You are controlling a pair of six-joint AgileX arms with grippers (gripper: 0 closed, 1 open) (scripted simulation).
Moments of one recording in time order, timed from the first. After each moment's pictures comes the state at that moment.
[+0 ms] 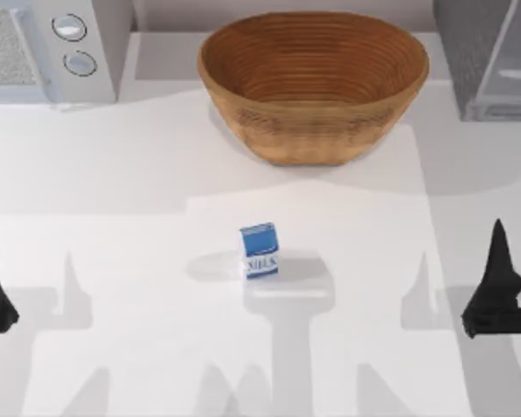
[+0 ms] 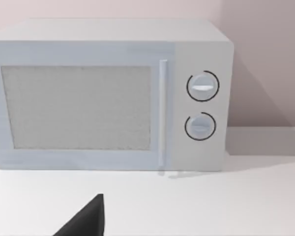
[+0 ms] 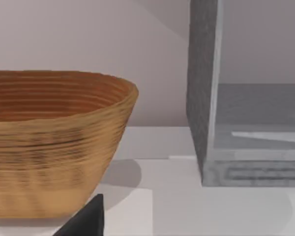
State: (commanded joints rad) left arm 0.00 0.00 0.00 0.00 0.00 0.00; right arm 0.92 0.78 0.03 0.74 0.93 0.02
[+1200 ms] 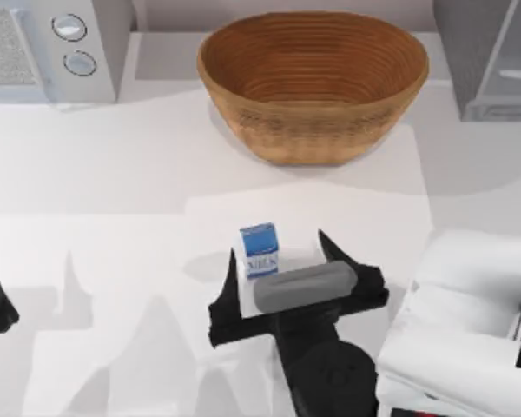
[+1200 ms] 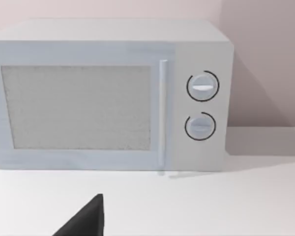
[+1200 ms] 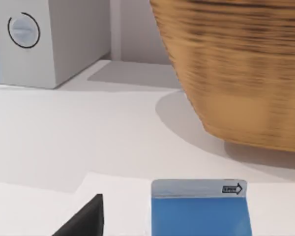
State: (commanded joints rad) left arm 0.00 0.00 0.00 0.00 0.00 0.00; right arm 1.08 2.32 0.67 1.62 0.87 0.02
